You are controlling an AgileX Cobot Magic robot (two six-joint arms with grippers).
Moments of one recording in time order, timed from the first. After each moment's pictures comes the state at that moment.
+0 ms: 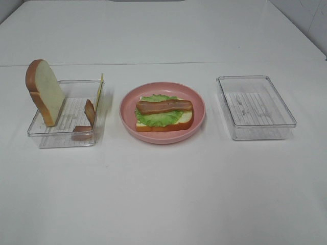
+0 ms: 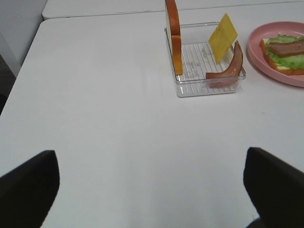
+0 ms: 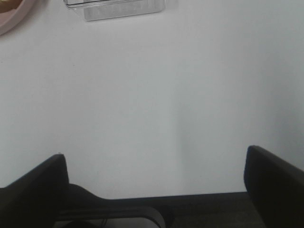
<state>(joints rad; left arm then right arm) 0.05 -0.01 -0.52 -0.06 1.08 0.04 0.01 0.71 -0.63 0.02 1.01 0.06</state>
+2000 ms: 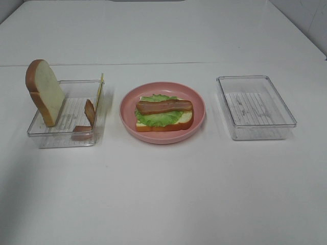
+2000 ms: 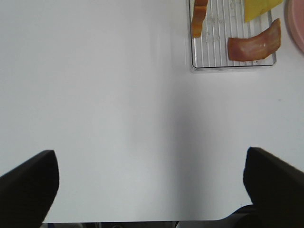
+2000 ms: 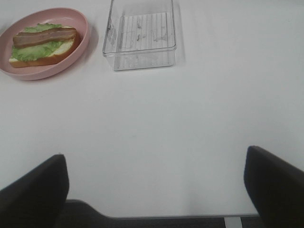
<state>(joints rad) 0.03 1.17 -1.21 0.00 1.22 -0.02 0.01 0.00 -0.45 0.04 1.11 0.03</state>
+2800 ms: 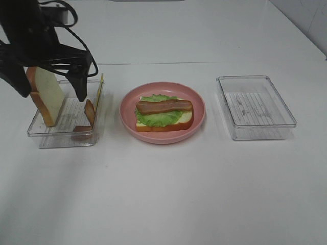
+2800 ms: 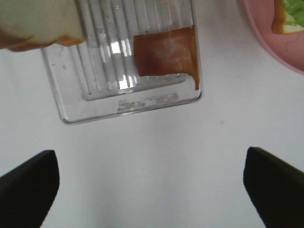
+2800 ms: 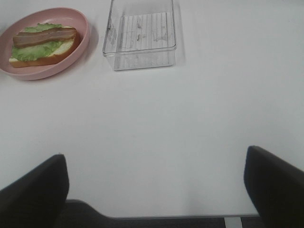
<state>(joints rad) -0.33 1.95 -1.61 -0.04 1.22 -0.25 0.01 0.00 -0.45 0.04 1.11 0.03</state>
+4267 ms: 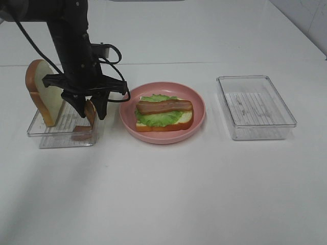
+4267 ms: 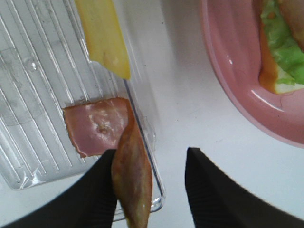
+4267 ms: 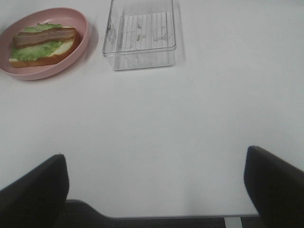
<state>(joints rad) -0.38 2.23 -1.77 -0.08 1.14 -0.20 0.01 0.00 -0.45 0.04 1.11 0.03</state>
